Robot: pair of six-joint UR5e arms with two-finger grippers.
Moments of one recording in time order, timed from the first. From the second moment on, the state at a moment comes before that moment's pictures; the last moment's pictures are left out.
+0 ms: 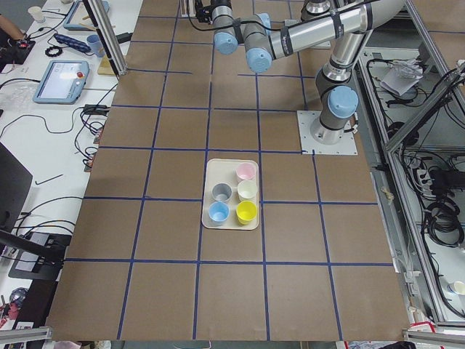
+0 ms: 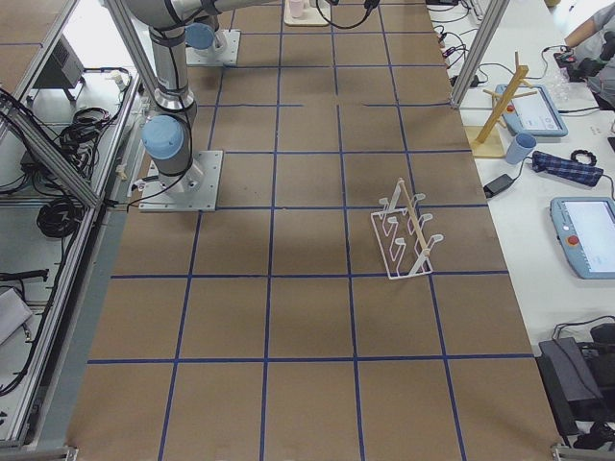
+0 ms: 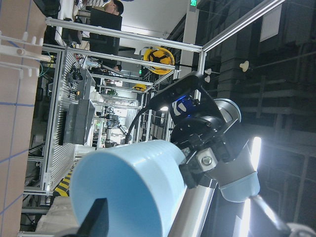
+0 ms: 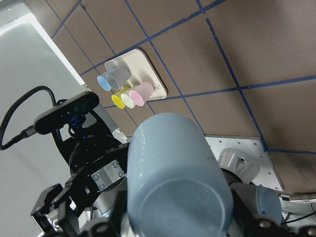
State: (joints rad) left arm -1.51 -1.59 -1.95 -1.41 -0.25 0.08; right arm 1.55 -1.35 1.13 -0.91 -0.67 0.17
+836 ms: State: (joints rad) left arm -1.57 -1.60 -1.95 -1.41 -0.38 0.08; right arm 1.55 -1.36 1.13 -0.91 -0.69 0.17
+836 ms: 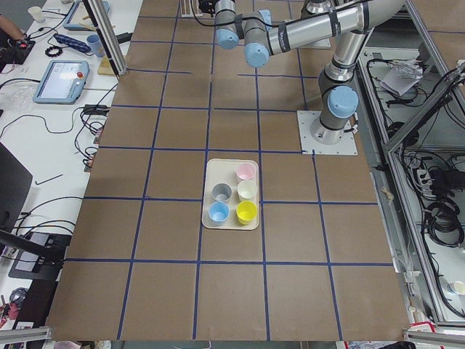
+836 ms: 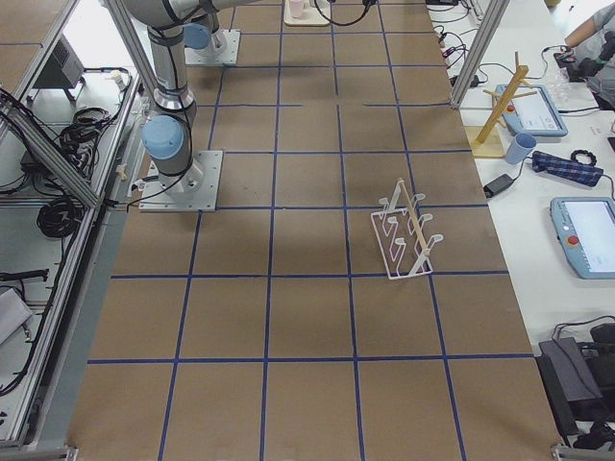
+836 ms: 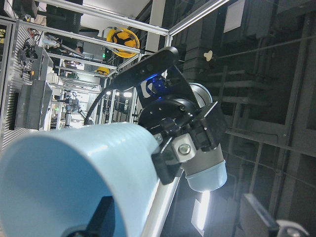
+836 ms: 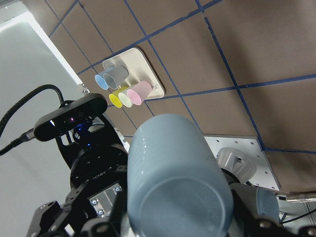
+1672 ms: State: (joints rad) left arm -1.57 -1.60 -1.95 -1.42 -0.38 0.07; right arm 1.55 -1.36 1.13 -0.92 -0.72 0.18
